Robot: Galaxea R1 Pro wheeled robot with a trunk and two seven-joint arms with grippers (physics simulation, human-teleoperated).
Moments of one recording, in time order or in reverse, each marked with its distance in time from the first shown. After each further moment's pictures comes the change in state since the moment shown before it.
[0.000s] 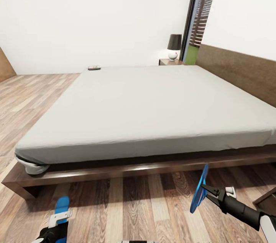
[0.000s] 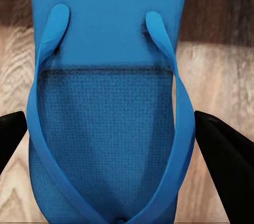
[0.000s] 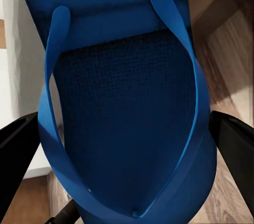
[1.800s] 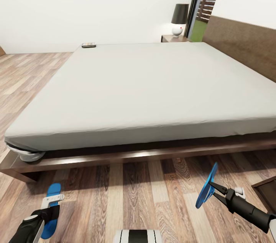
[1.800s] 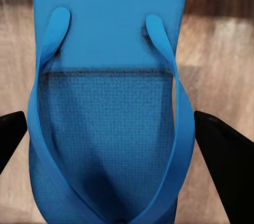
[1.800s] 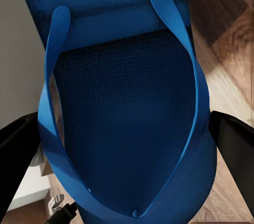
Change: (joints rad) left arm -0.002 0.024 -0.004 -0.294 -0.006 0.292 0.004; right arm 0.000 0.001 -0.107 -0.003 -0.001 -0.002 0.001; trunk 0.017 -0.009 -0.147
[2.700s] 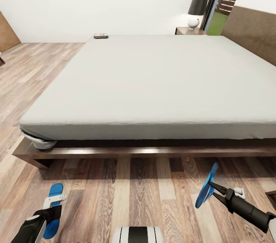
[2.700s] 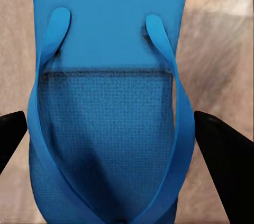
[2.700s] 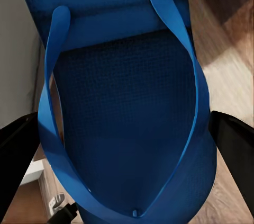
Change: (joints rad) left arm 0.000 -0.011 -0.004 0.003 0.004 -0.002 -0.004; right arm 0.000 0.003 0.002 0.000 0.000 -0.006 0.000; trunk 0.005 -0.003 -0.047
